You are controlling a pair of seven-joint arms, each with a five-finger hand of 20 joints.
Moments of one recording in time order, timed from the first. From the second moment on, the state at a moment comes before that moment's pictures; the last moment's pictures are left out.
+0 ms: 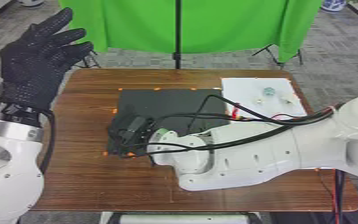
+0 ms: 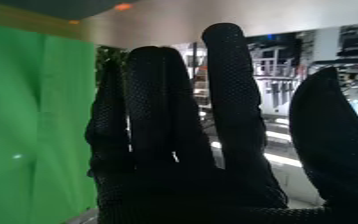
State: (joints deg) left arm 112.3 -42.4 -97.5 -134.0 33.2 15.3 15.2; right arm -12.0 -72.1 -25.9 -97.9 -105.2 19.1 30.1
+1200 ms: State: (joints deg) left arm 105.2 -43.4 -92.8 -131.3 33.3 13.0 12.3; right arm -21.0 -69.5 -15.9 -98.6 -110.1 -1.6 32.4
